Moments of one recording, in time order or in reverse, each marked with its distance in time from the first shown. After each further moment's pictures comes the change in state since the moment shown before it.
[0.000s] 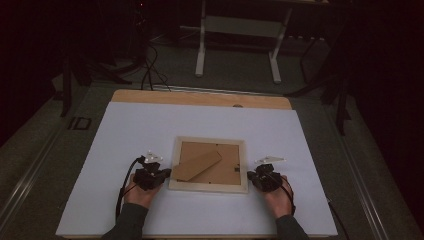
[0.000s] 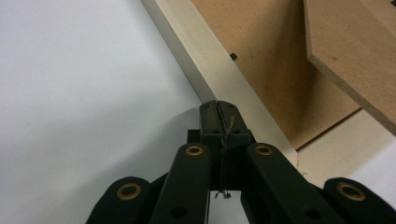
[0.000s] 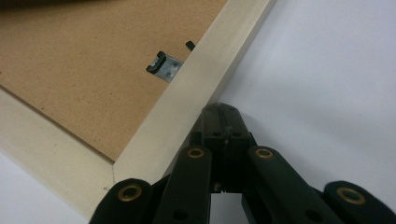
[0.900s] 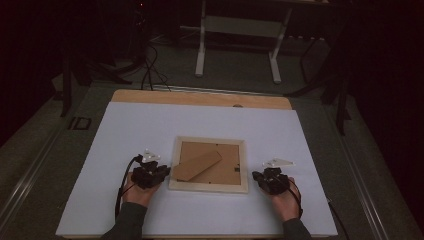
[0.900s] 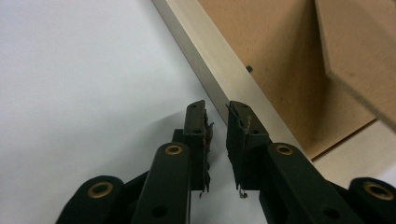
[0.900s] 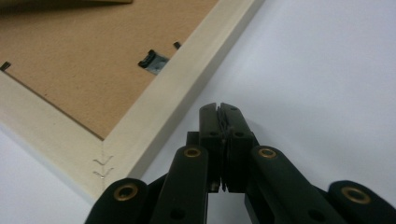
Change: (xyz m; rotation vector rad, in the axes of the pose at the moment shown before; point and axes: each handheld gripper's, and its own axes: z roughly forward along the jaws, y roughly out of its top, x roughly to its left) left arm 0.008 0.001 -0.008 -0.058 0.026 -0.014; right arm -0.013 -0.011 -0.016 -0.070 0.005 -0.027
